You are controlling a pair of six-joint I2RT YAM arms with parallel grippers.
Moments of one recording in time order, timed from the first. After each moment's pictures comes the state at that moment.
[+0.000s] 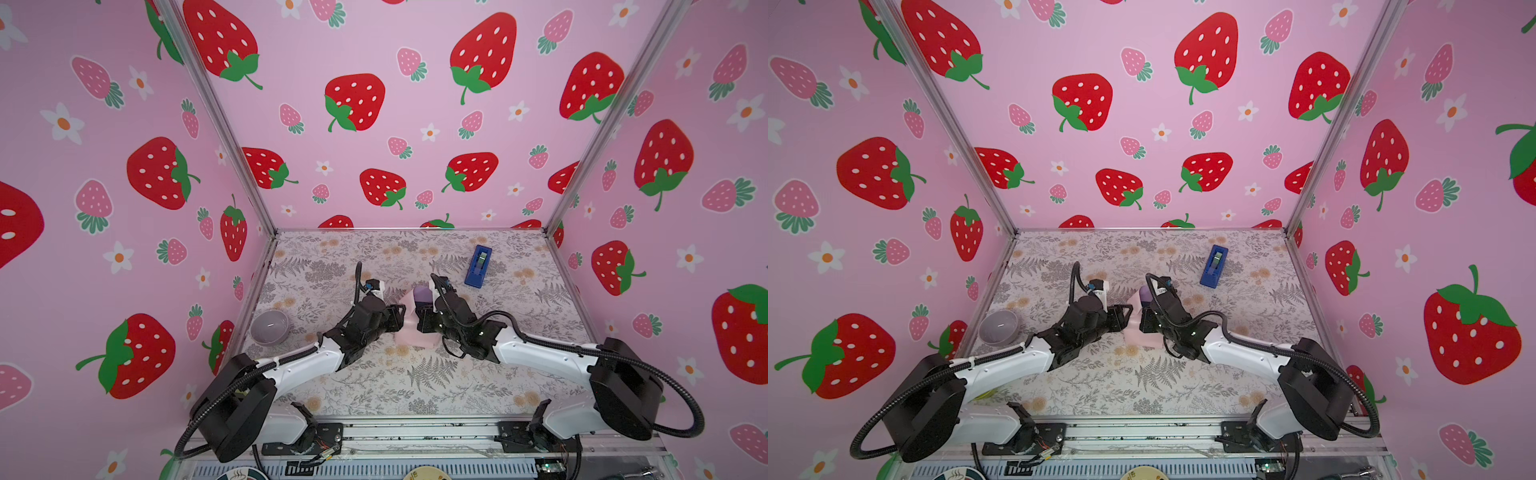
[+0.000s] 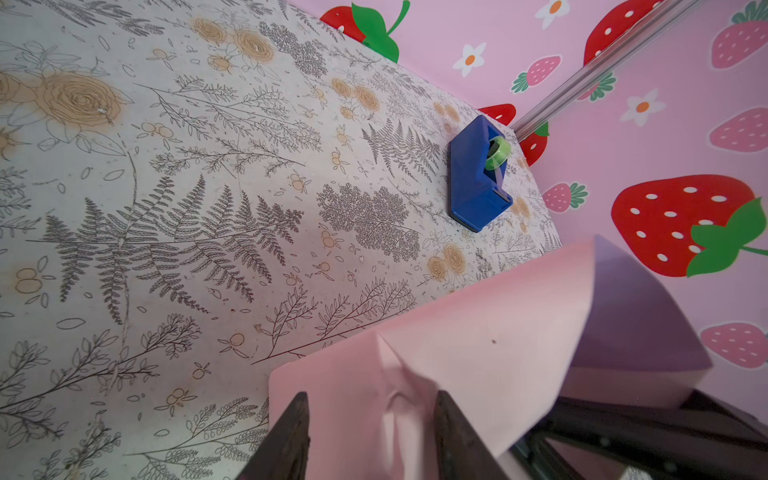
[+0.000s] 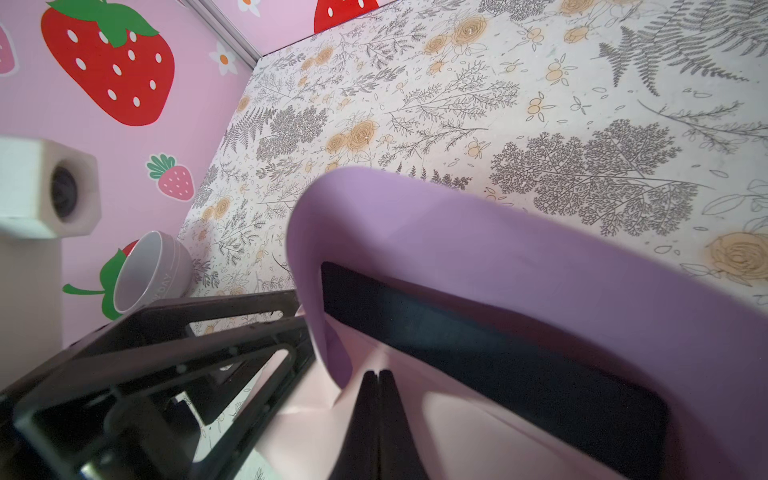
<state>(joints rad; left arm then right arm) -0.69 1.35 0.62 0.21 -0.07 -0.71 0.99 1.45 0.82 0.06 0.14 0.70</state>
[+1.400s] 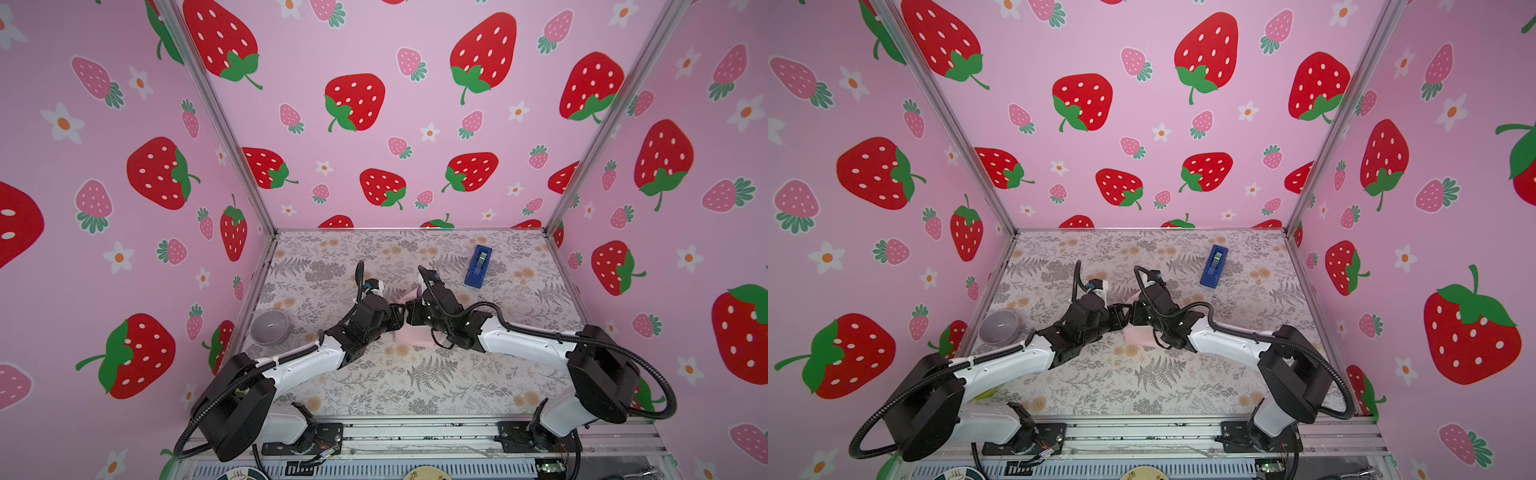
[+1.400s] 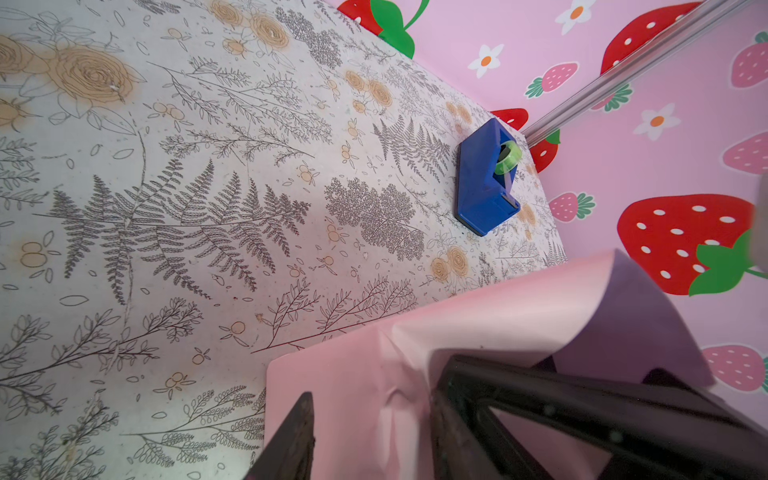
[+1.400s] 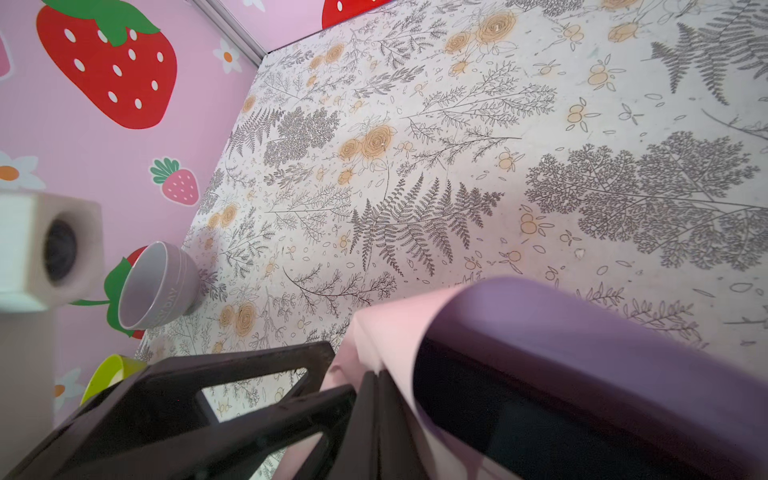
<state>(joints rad) -0.69 1.35 0.65 0.15 -0.09 -0.76 0.98 1.58 0.95 0.05 0.15 0.71</state>
